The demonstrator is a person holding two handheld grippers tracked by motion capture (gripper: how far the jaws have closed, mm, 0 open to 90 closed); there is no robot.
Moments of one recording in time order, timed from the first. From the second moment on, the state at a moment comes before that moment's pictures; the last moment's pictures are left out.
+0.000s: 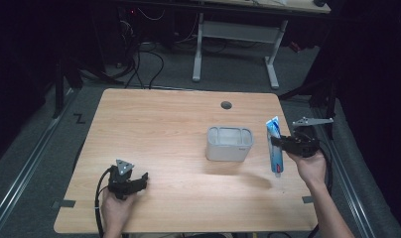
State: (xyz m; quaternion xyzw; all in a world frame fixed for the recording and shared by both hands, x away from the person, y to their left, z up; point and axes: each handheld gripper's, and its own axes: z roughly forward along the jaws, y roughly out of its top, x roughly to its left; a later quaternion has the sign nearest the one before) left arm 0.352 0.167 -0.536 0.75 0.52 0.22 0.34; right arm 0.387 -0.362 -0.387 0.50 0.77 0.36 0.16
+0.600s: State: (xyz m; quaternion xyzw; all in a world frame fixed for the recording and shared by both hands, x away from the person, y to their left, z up) left arm 0.352 0.165 -0.536 0.75 0.52 0.22 0.34; right arm 0.372 -0.366 -0.355 0.48 0.76 0.40 0.16
